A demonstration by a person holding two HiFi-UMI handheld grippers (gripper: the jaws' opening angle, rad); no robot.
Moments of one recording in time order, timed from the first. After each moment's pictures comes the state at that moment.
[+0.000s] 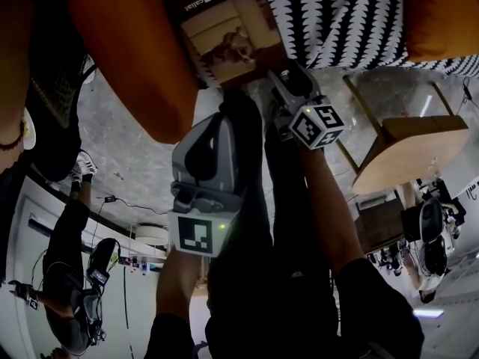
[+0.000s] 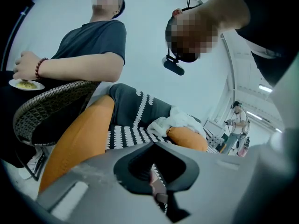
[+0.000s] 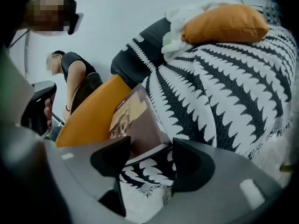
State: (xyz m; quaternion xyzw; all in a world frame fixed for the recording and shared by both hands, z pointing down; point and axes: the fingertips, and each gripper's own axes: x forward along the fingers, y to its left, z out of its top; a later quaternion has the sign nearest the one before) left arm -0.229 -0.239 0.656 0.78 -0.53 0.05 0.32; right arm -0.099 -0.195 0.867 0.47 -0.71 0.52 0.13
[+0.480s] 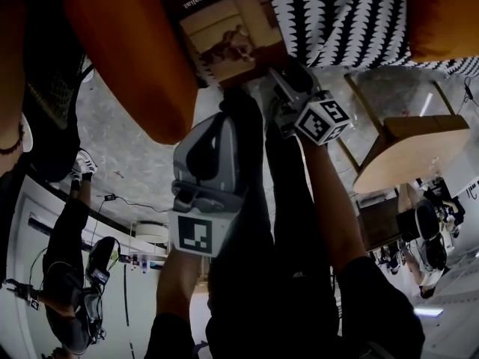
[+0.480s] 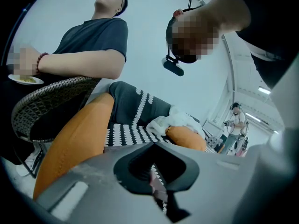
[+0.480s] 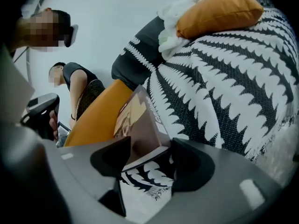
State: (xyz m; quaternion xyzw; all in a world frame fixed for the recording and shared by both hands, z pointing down) left arm -0.226 -0.235 0.665 0.79 -0.52 0.05 0.33; right arm -0.103 -0.198 0.871 0.44 -0.71 0.55 0.09
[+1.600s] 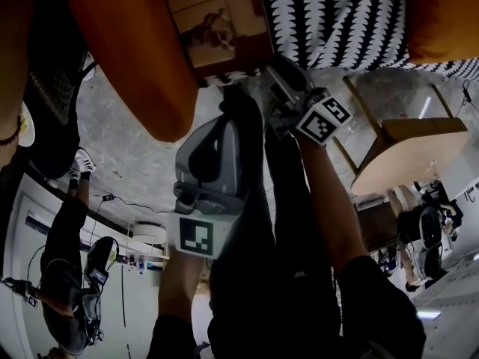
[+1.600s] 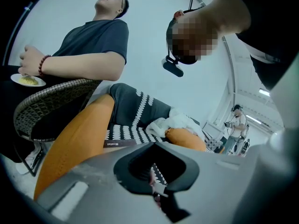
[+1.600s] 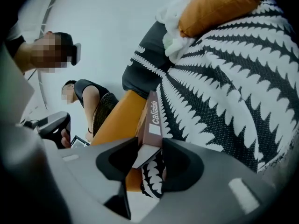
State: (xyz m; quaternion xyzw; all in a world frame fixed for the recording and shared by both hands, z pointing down) left arm -0.225 -0.237 0.657 0.78 -0.53 0.04 0.33; right arm -0.130 -0.226 0.837 0.39 -0.72 0.57 -0.01
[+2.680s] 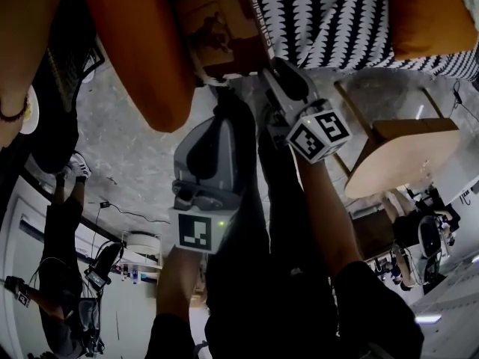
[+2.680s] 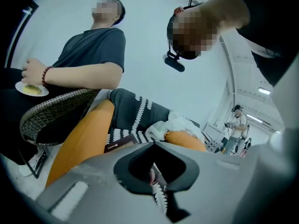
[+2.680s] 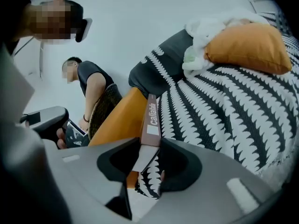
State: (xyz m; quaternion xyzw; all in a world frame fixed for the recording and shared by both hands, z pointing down) left arm -0.226 -0.216 0.633 0.78 -0.54 0.03 0.31; right arm -0.126 -0.231 0.773 0.44 -0.75 0.48 0.10
